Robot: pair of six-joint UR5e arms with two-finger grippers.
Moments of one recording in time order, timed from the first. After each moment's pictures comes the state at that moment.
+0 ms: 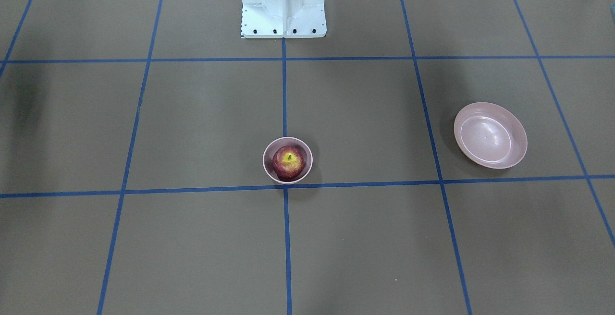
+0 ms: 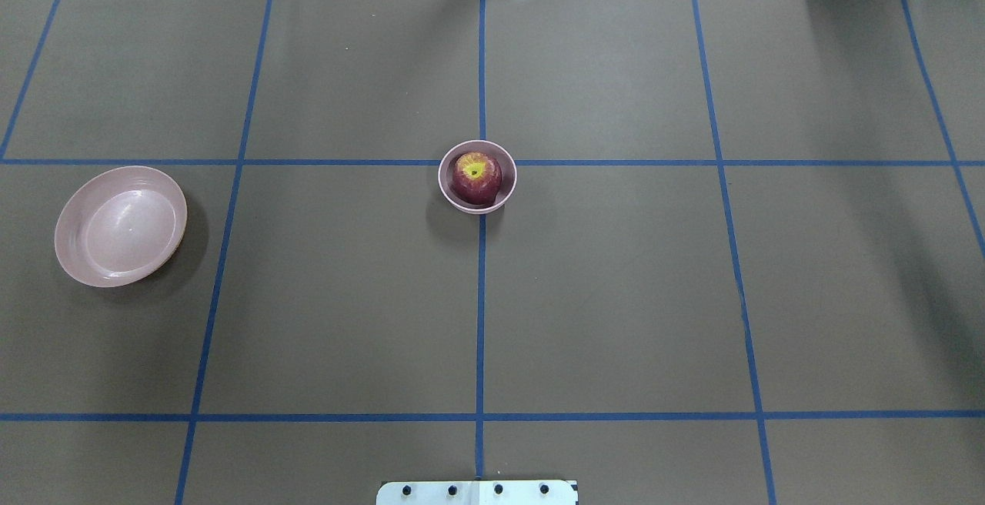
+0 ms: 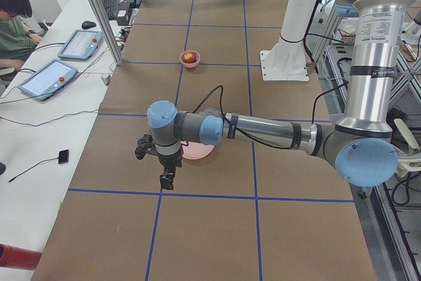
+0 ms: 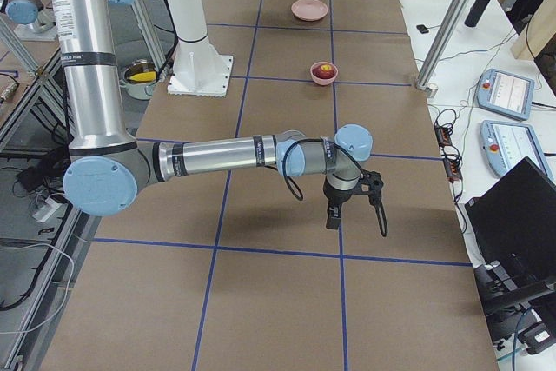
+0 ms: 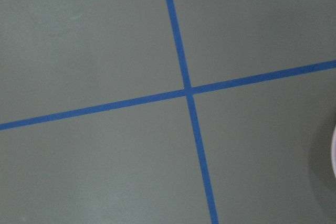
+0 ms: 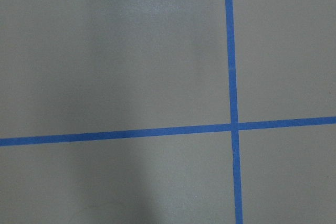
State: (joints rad) left arm -1.48 -1.60 -1.64 -1.55 -2.20 0.04; right arm 1.42 -1.49 1.61 -1.59 2.28 0.23
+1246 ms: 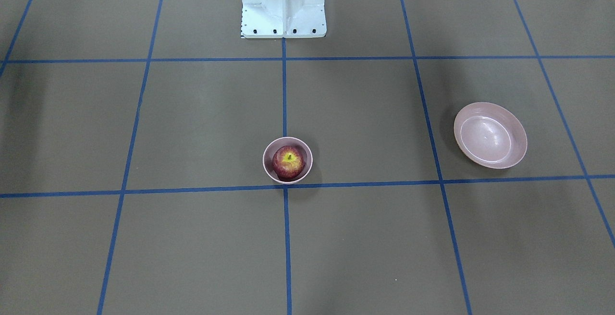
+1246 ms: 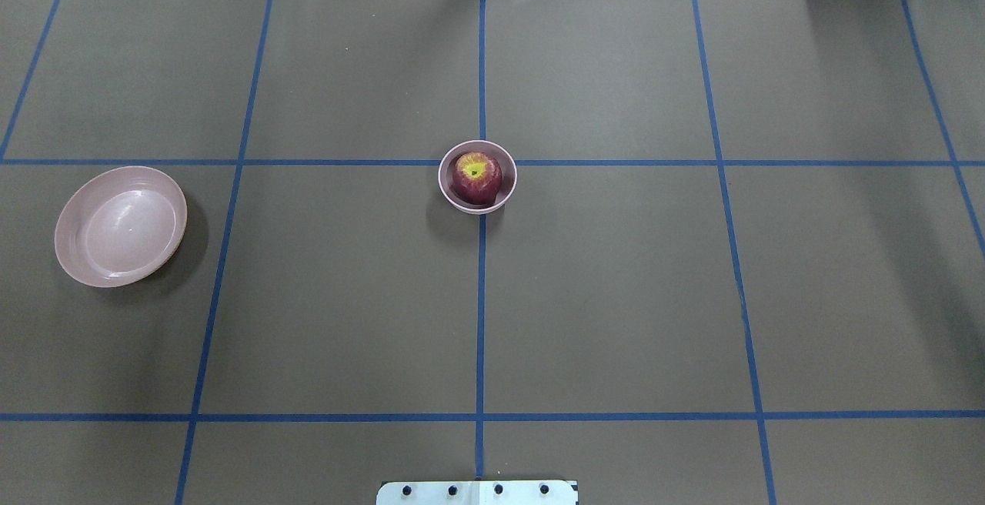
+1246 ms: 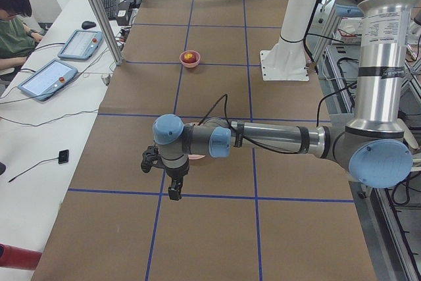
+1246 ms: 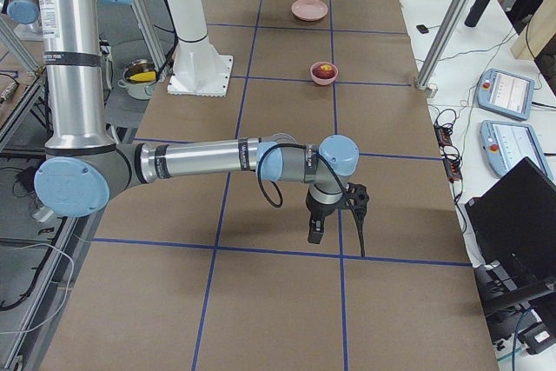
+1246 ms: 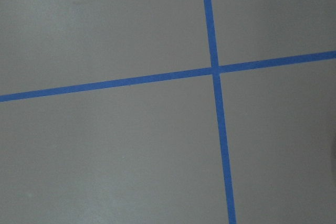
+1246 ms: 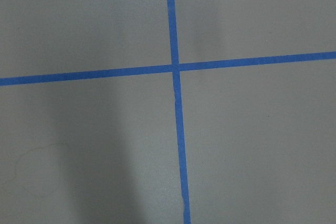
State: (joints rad) left arm -1.51 -1.56 -1.63 -1.56 -2.29 0.05; right arm 1.50 -1.55 1.68 -1.73 2.30 0.12
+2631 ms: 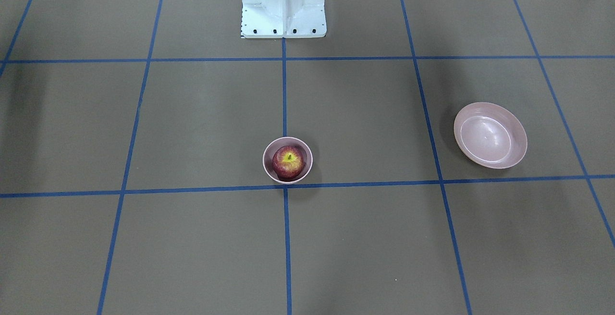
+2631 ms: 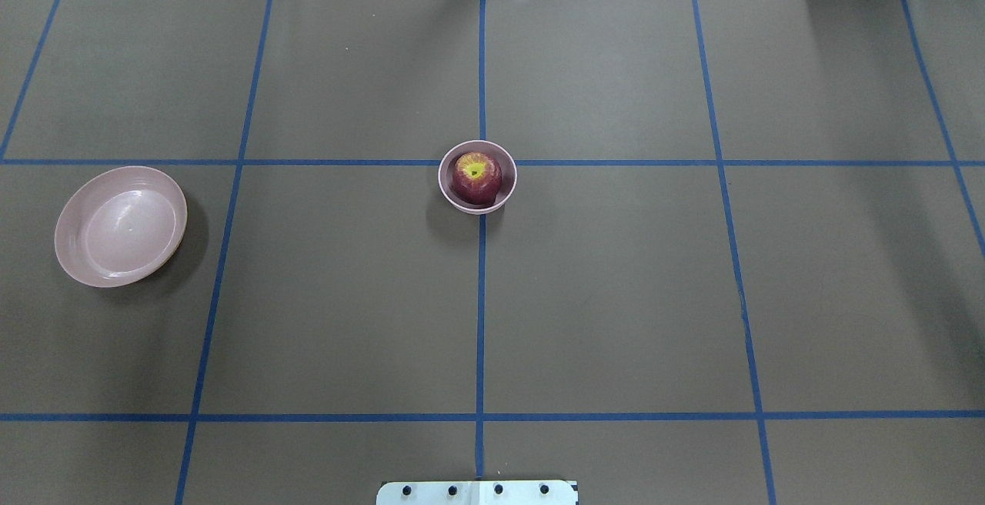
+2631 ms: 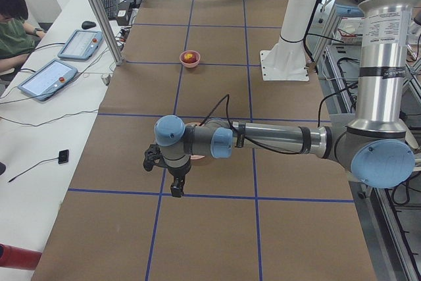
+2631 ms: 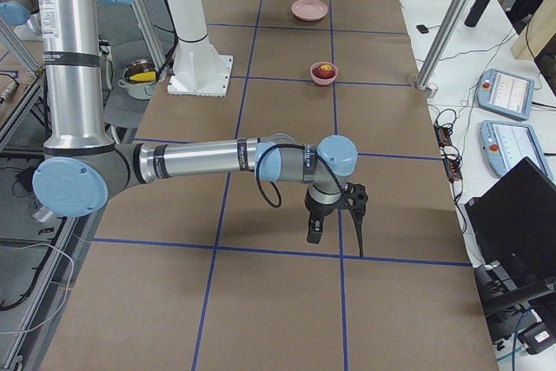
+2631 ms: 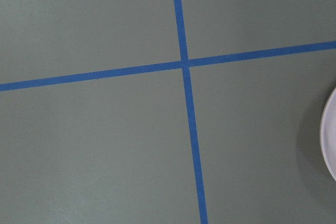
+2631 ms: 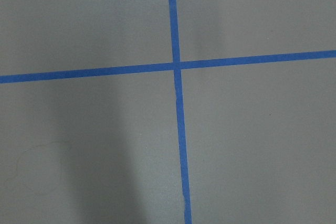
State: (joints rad) left arm -1.51 -1.56 -1.64 -1.57 -2.32 0.05; right arm 1.50 -1.55 1.68 -1.73 2.31 0.12
